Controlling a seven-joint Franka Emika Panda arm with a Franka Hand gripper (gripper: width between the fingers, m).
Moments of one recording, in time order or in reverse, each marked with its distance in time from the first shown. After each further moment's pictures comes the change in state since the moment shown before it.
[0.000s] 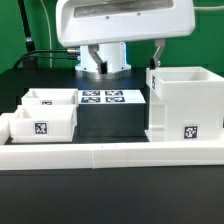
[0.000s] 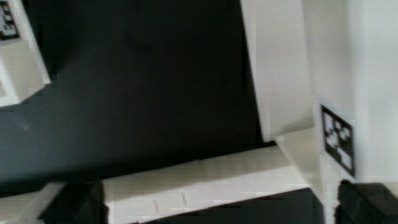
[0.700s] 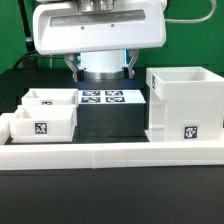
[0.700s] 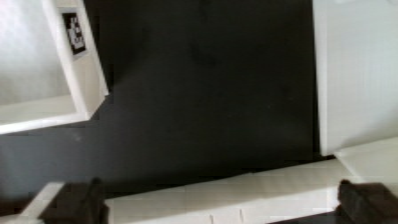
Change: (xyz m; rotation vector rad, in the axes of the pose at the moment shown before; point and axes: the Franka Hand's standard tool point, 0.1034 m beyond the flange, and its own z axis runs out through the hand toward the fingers) arm -0.004 0.024 0.008 -0.009 0.015 -0.007
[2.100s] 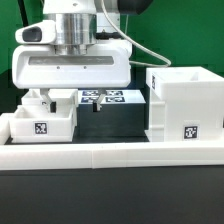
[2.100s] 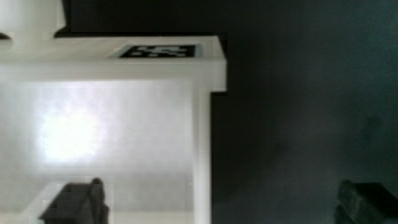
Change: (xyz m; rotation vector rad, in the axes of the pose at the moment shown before) arm -0.044 0.063 0.063 -0.076 0.007 -0.131
